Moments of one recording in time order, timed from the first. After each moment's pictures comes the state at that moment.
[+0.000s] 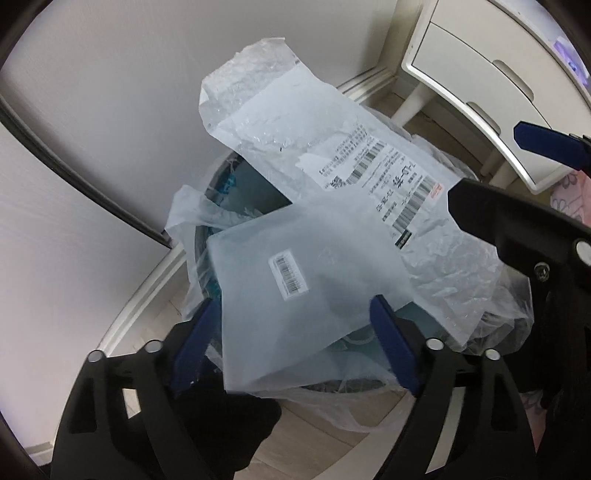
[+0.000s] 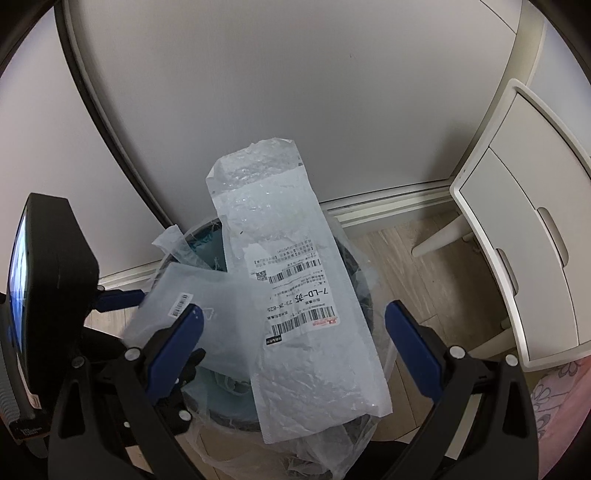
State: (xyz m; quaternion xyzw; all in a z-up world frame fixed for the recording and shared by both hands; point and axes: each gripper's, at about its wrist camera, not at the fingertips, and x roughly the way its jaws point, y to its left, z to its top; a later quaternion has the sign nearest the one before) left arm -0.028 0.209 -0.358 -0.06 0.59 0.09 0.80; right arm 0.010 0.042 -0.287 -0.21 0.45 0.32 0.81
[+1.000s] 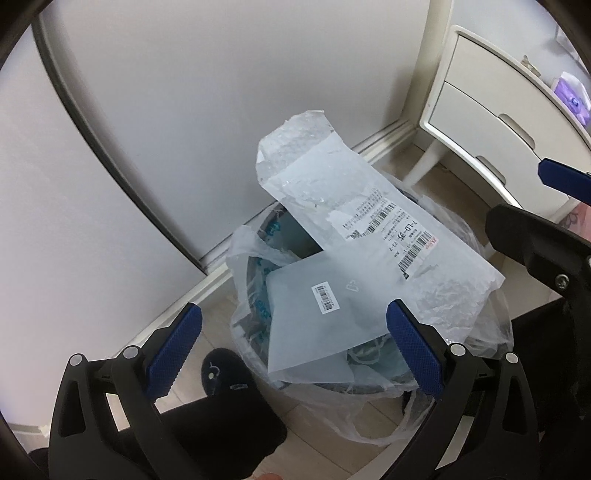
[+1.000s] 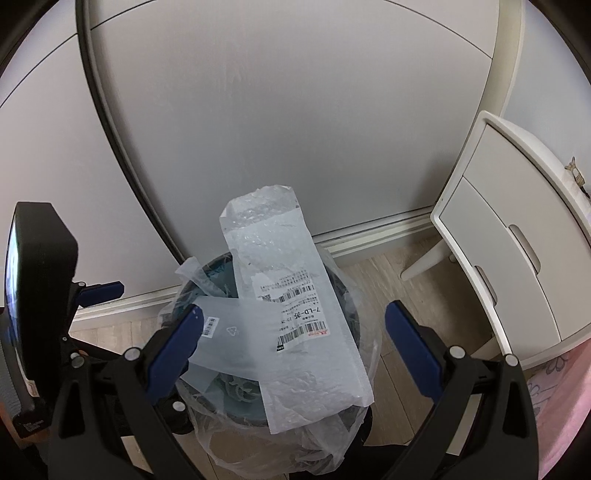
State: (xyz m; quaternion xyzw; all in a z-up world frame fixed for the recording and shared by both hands) left arm -0.063 0.217 -0.301 -0.05 0.51 0.15 0.85; right arm -0.017 0.025 -0.241 -0.18 0.39 0.32 0.84
